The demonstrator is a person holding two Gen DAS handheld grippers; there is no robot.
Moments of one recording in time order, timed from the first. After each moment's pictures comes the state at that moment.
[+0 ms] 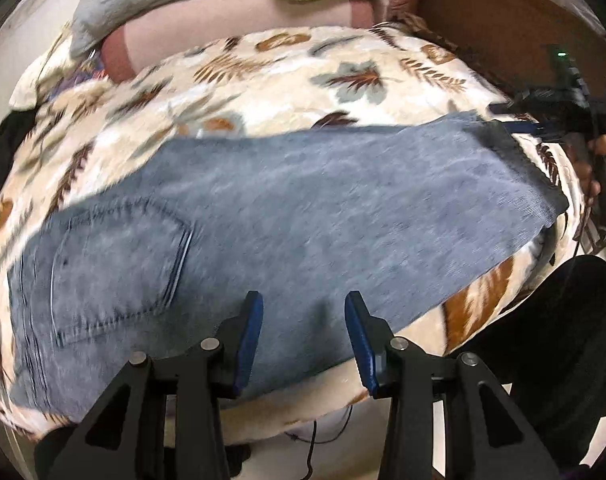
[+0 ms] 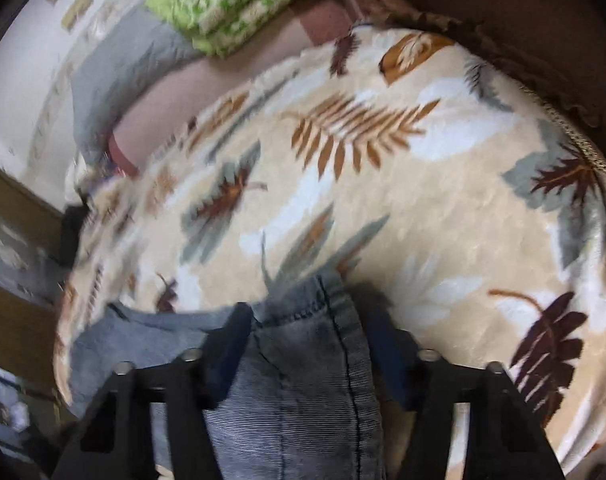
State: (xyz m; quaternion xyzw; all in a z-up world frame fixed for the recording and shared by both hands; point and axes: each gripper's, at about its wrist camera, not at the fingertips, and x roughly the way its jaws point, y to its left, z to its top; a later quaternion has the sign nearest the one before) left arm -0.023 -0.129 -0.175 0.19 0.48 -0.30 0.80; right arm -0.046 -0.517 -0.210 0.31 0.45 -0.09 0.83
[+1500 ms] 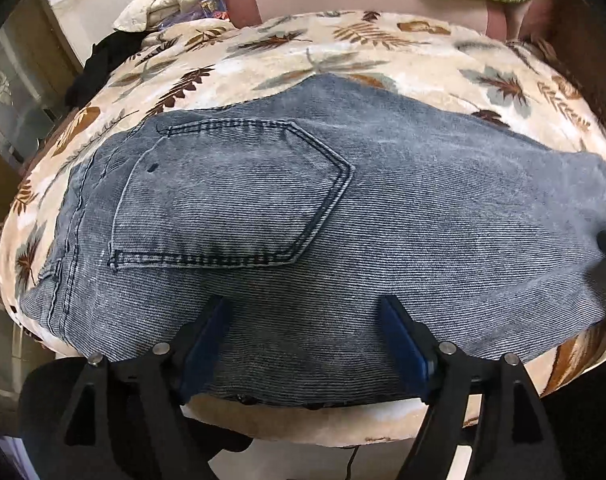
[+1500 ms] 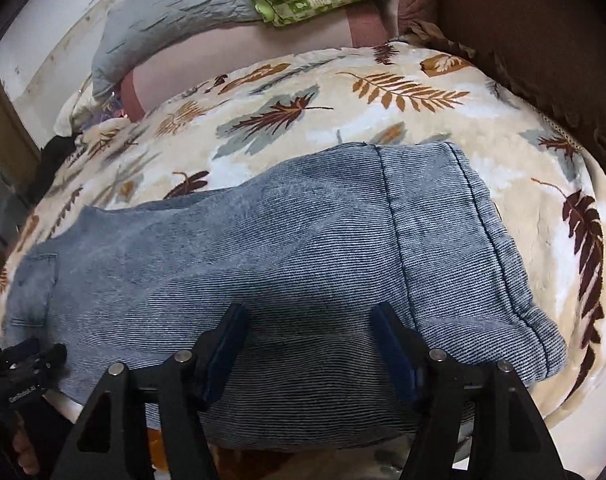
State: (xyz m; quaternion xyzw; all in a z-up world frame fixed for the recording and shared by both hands) left arm 0.008 -0.076 -0.213 0.13 0.51 -0.10 0.84; right arm -0.094 -0.373 -0.238 0.18 0.43 -0.13 0.87
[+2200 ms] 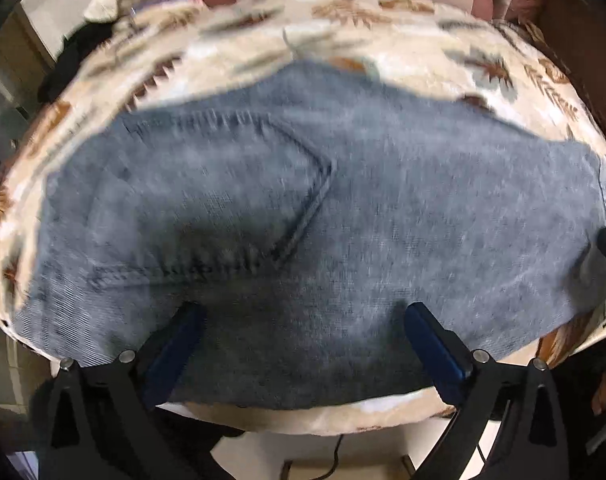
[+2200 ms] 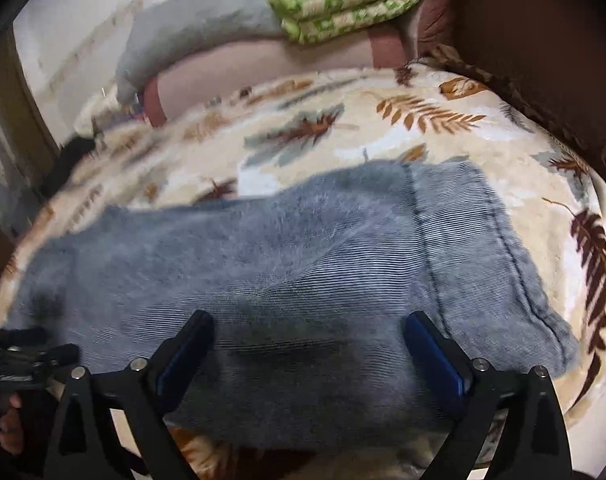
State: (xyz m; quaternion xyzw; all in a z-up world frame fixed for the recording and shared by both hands) left arm 0.020 -0.085 -0.201 0.15 0.54 -0.13 0.82; right arm -0.112 -0.366 -0.220 0.19 0.37 -0.12 0.90
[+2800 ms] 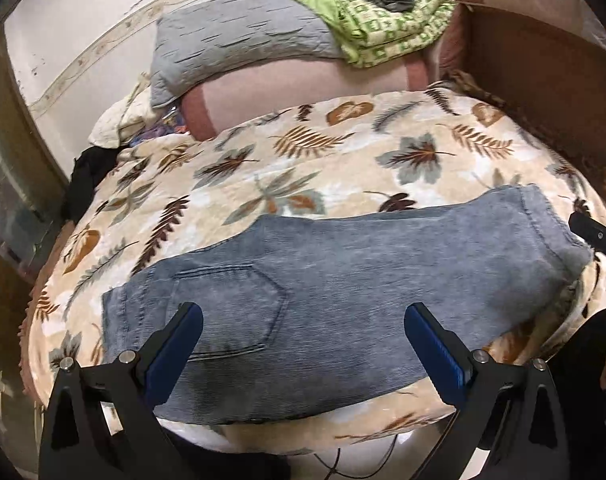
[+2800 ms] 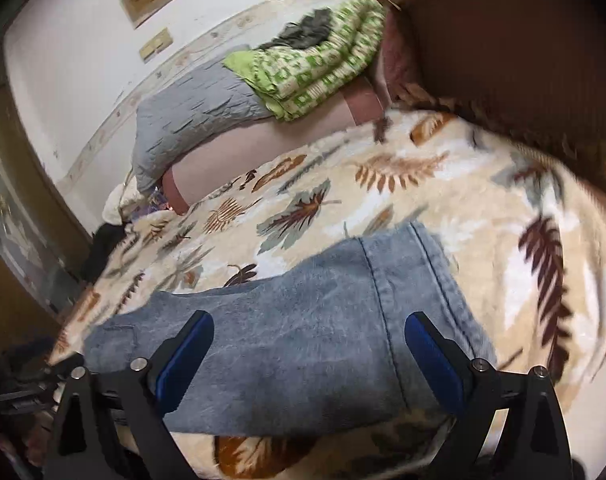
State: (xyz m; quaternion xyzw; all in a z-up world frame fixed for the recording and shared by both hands) left arm -0.032 -0.111 -0.108 0.20 0.38 -0.20 0.88; right arm -0.167 -0.399 -0.172 0.30 0.28 -0.11 0.91
